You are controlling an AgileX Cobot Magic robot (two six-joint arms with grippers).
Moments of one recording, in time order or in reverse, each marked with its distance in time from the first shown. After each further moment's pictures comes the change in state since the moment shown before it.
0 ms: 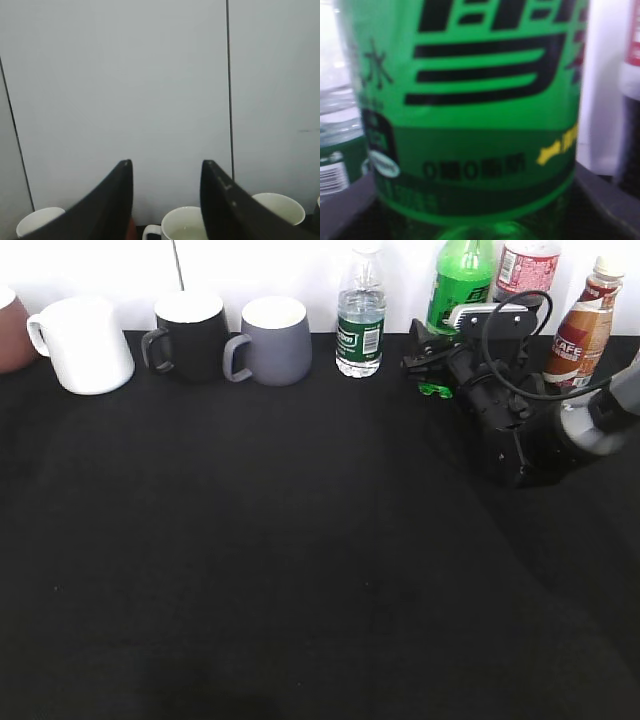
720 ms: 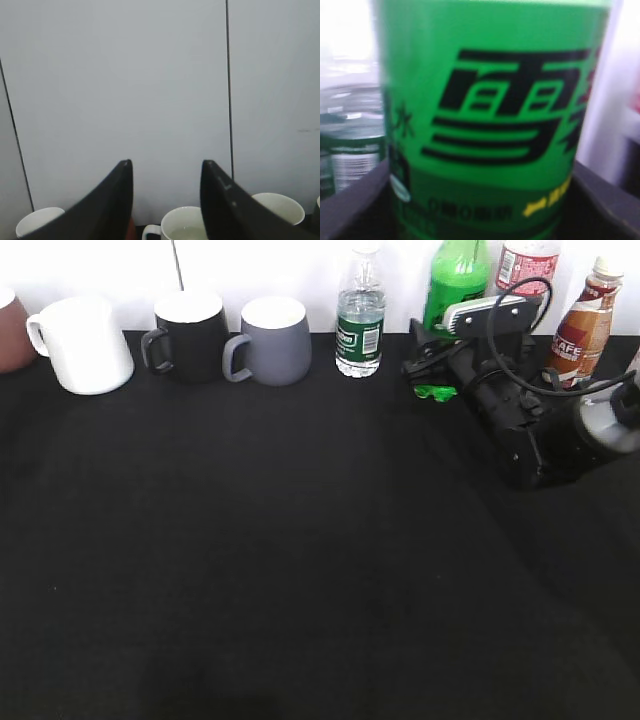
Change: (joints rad) left arm 0.000 0.000 0.000 0.000 0.001 0.000; right arm 0.001 -0.073 0.081 -0.043 -0.005 -0.121
